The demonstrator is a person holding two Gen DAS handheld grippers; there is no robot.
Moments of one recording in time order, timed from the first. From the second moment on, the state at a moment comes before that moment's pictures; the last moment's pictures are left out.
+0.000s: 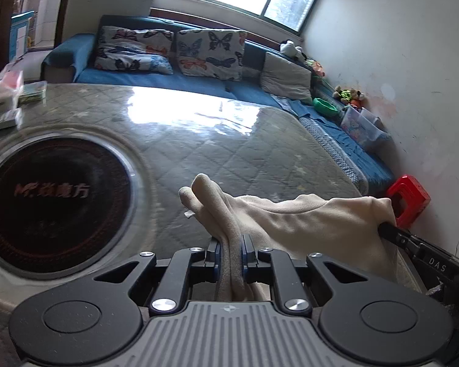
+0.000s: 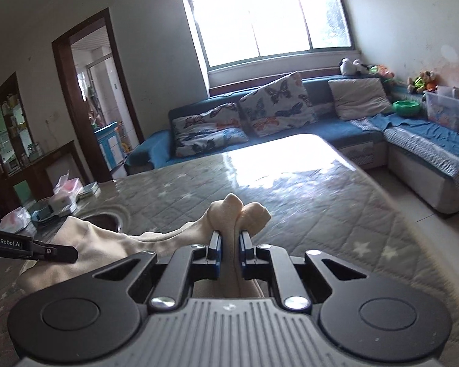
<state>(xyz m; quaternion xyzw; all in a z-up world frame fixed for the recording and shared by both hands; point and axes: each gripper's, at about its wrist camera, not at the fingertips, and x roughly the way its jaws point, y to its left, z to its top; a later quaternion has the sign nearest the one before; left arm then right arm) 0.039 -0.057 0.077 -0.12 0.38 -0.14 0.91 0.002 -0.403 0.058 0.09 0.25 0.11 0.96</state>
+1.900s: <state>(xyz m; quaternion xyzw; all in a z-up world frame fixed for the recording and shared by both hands) 0.083 -0.187 0.026 -0.02 0.44 -0.18 0.88 0.036 -0.496 0.010 0.08 0.30 -0.04 0.95</state>
